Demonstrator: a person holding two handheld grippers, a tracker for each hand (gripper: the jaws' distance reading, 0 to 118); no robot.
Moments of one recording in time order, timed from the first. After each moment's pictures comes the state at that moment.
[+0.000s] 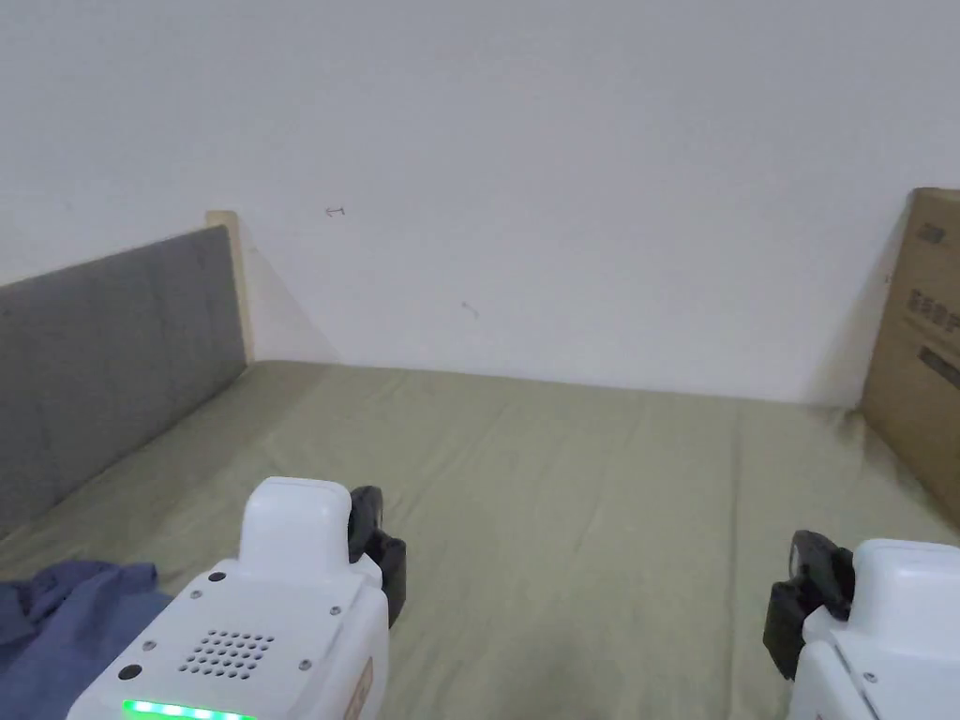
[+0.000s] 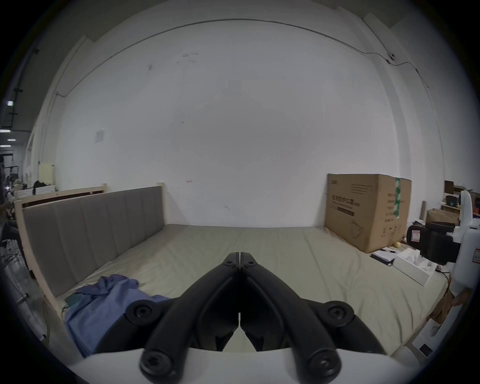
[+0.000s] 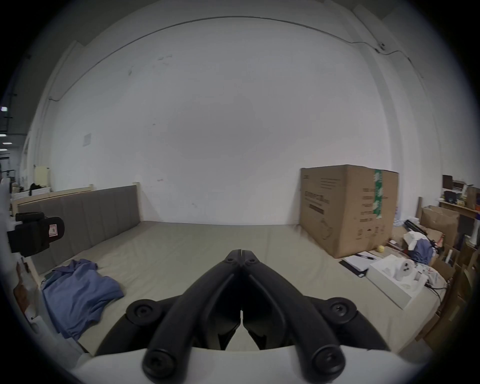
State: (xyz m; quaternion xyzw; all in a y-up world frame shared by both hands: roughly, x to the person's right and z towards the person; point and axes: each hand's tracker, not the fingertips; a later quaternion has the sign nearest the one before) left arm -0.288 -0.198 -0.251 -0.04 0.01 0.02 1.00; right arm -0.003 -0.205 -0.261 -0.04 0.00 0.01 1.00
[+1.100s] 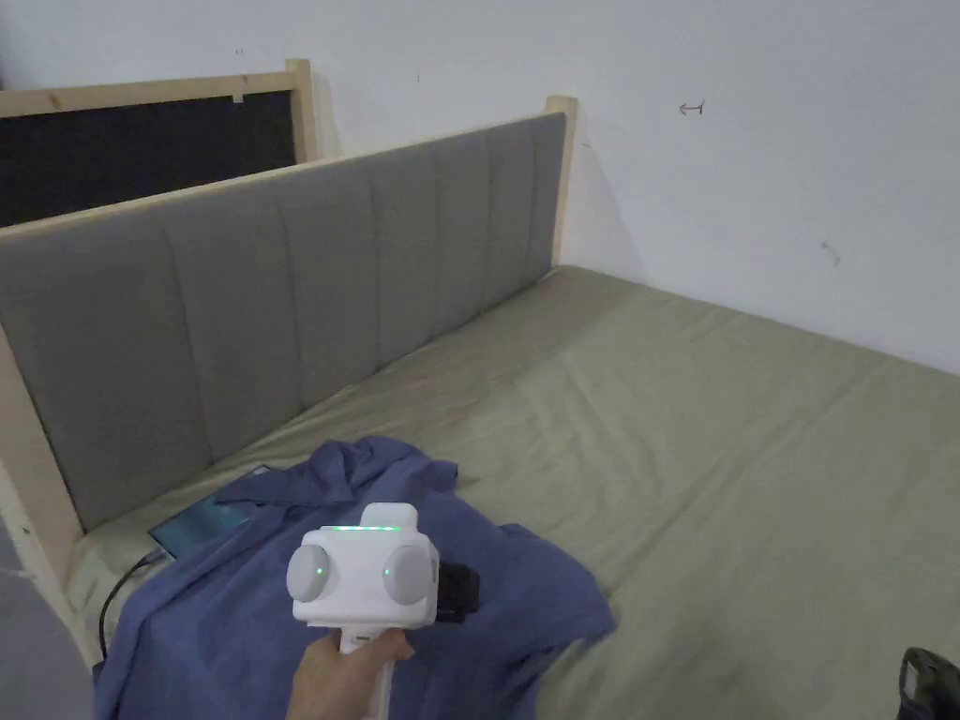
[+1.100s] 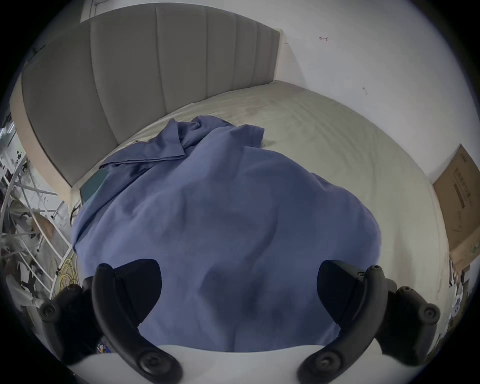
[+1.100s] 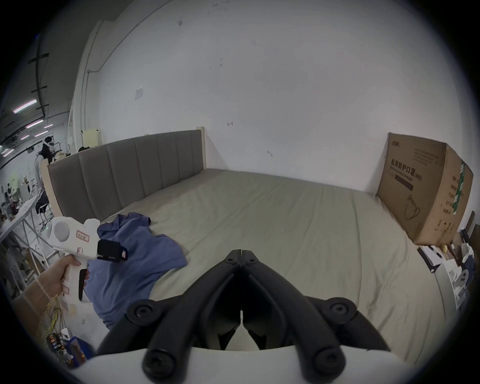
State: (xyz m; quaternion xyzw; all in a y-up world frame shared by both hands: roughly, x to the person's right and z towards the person) left arm -0.565 -0.394 -0.423 -0.43 0.24 0.16 0.85; right arm -0.160 -0.266 -0.367 -0.20 0.17 0.05 0.96
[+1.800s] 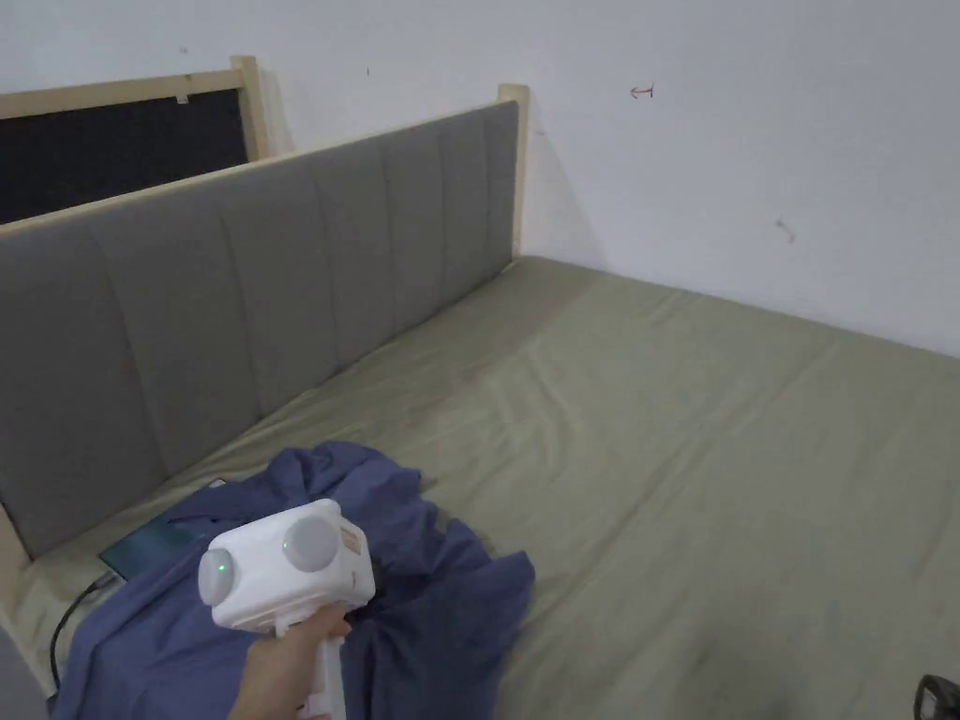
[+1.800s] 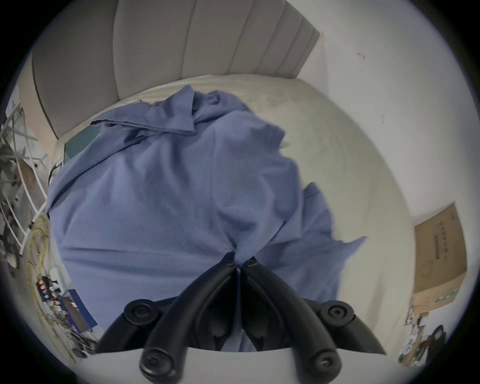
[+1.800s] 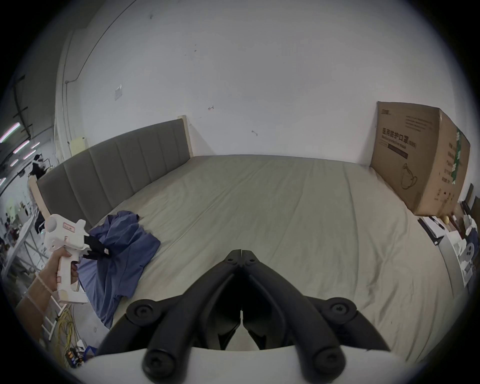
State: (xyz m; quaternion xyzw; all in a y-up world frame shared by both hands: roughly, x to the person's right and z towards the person) left arm -0.594 -0.379 -0.409 -0.41 0.22 0.32 0.83; right arm -0.113 -0.278 -0.381 -0.25 0.14 0.00 0.96
